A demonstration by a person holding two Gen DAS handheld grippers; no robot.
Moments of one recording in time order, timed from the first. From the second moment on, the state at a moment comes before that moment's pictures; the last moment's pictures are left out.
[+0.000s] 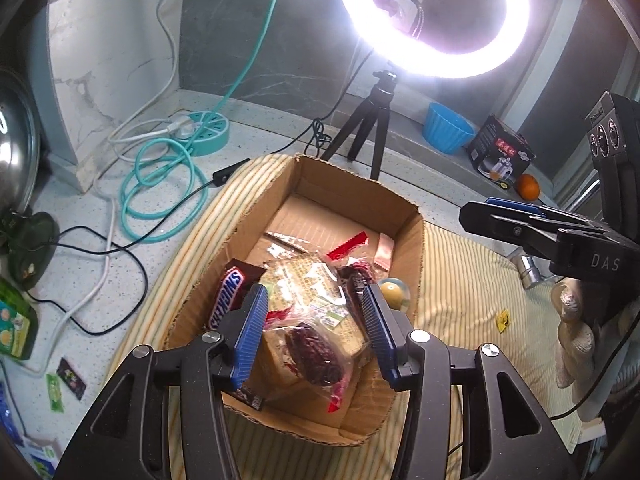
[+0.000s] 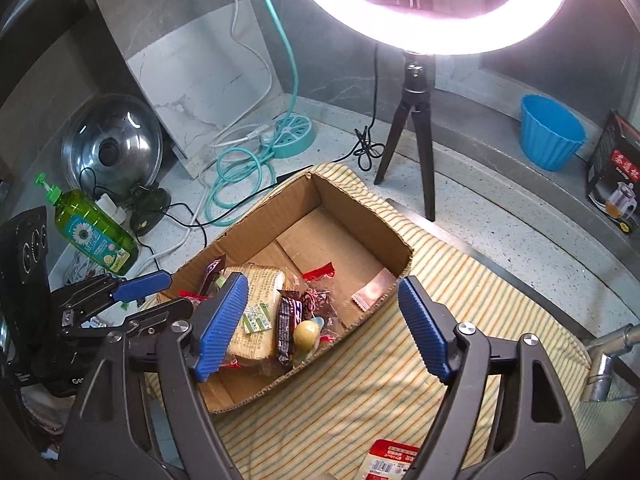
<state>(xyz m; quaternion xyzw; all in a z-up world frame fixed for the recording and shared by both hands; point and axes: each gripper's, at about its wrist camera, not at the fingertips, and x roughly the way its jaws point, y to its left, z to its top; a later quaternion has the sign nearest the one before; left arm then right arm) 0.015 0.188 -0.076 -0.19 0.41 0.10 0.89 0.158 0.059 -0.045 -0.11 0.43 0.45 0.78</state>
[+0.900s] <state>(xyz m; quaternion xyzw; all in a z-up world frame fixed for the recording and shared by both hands) 0.053 0.049 -0.074 -0.16 0.43 -0.08 0.88 0.155 -0.126 -0.006 -0.05 0.43 0.33 0.84</state>
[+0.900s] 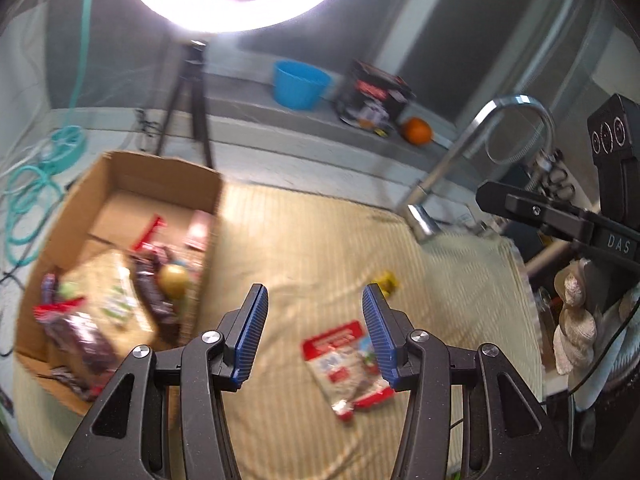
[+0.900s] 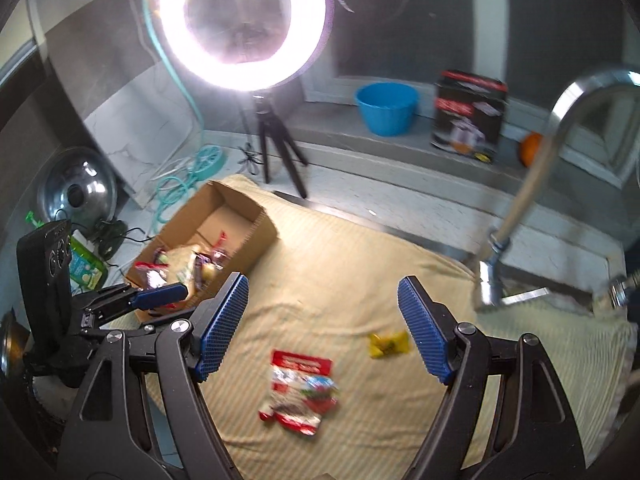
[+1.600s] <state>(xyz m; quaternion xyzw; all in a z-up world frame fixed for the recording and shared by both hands) 0.062 -0.051 -0.156 -0.07 0.52 -0.11 0.84 0.181 -0.183 -0.129 -0.06 0.51 0.30 0.80</state>
